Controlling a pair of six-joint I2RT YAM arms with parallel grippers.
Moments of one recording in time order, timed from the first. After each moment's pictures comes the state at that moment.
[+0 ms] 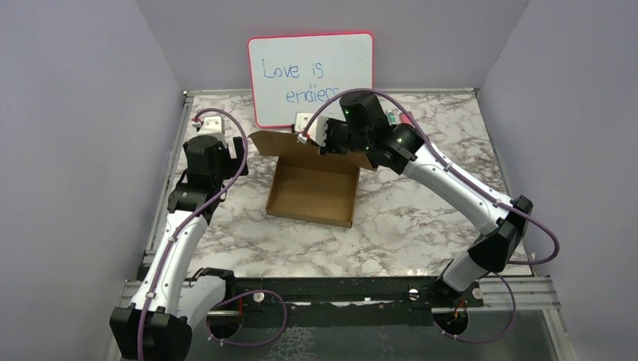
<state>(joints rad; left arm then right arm) -0.13 0.96 0.89 -0.42 -0.22 -0.12 0.84 1.60 1.69 -0.59 -0.09 -0.78</state>
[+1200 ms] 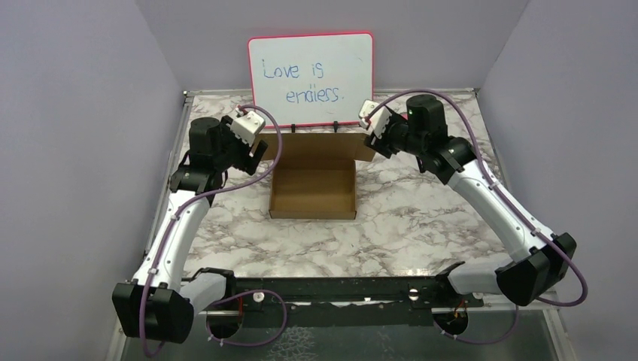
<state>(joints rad) -0.13 1.07 1.00 -0.38 0.29 0.43 0.52 1.30 1.34 -0.49 -0.18 -0.74</state>
